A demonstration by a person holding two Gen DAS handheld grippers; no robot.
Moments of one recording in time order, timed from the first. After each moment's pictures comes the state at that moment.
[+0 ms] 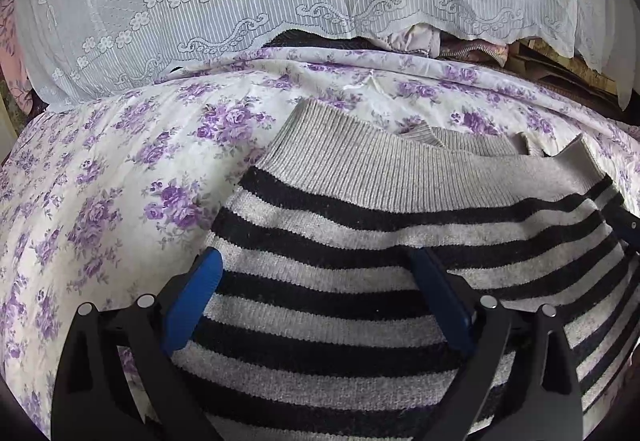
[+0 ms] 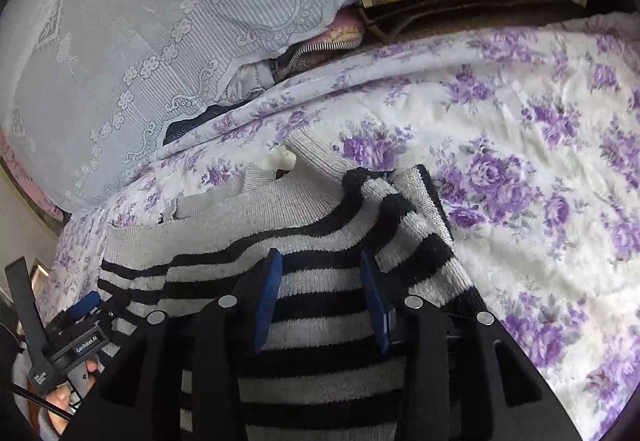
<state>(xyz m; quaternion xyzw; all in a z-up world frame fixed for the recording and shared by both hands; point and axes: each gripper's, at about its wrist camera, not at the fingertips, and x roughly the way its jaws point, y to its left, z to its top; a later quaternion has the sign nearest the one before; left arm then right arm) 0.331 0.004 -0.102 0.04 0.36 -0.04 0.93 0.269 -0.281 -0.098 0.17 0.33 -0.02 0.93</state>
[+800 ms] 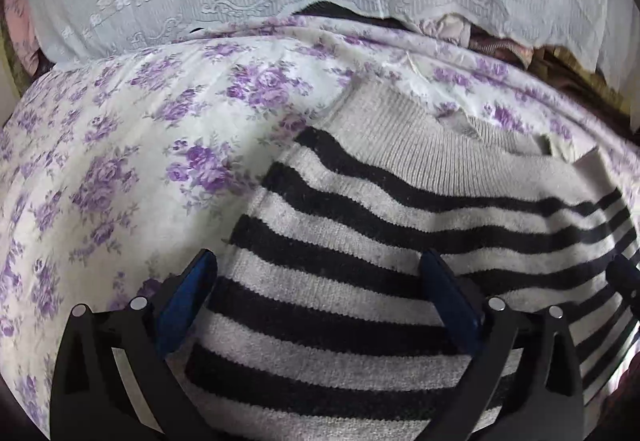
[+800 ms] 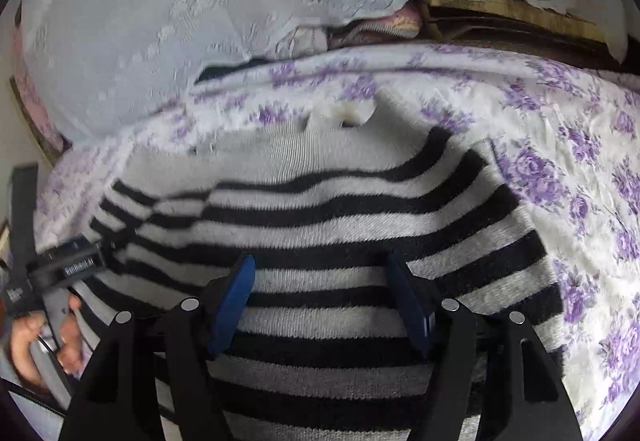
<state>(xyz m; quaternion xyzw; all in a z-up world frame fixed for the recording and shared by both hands) 0.339 0.034 -0.106 -0.01 0.41 -0.02 0.91 0.256 -0.247 -0.095 0.13 0.34 0.00 0.93</state>
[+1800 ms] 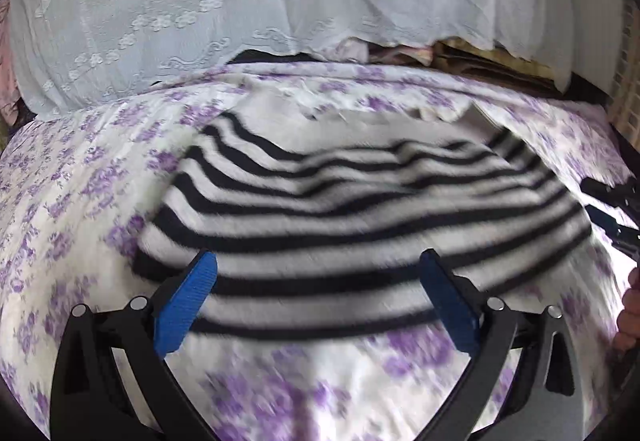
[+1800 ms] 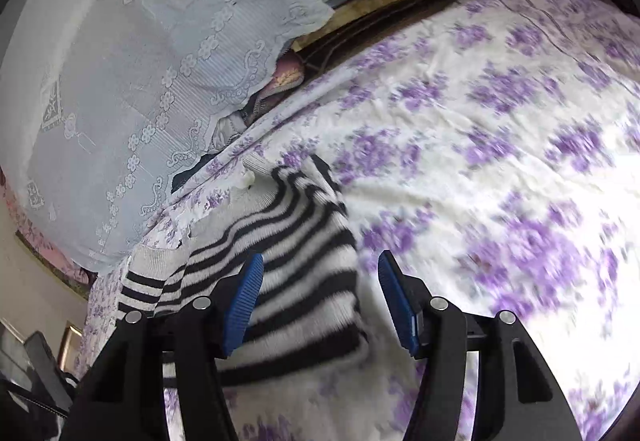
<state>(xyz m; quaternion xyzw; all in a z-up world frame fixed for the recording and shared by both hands) 0.213 -0.014 -0.093 0.05 0.34 -0.11 0.93 0.145 -0.345 -0.110 0.32 0.27 -0.06 0.90</state>
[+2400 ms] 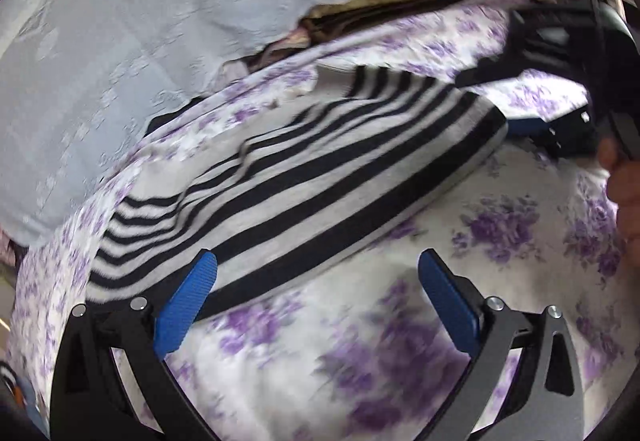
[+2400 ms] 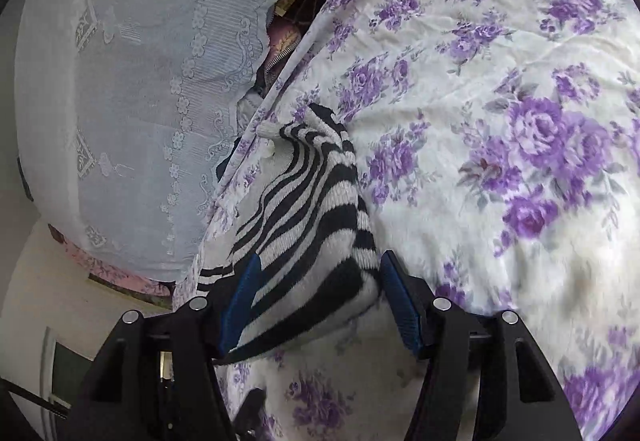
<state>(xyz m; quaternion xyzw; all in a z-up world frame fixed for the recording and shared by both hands) 0.153 -0.141 -0.107 0.25 0.29 -0.20 0.90 0.163 -0.372 -0.141 0.47 0.30 0.06 0.82</state>
